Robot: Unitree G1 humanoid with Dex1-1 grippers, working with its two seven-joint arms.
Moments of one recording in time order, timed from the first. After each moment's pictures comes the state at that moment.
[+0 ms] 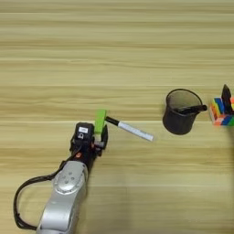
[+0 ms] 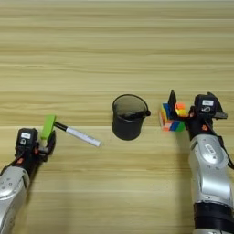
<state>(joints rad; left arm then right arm) 0.18 0.02 -0.12 -0.05 0.00 0.14 -0.06 -0.10 -0.23 -0.26 0.12 0.15 -0.05 0.11</state>
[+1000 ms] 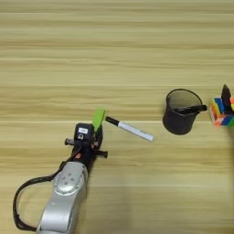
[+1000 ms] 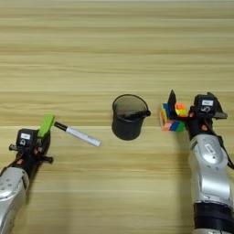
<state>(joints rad) 0.19 0.01 -0.11 -0.06 -0.01 0.14 -0.07 -0.10 -0.23 -0.26 0.12 0.15 -0.05 0.11</state>
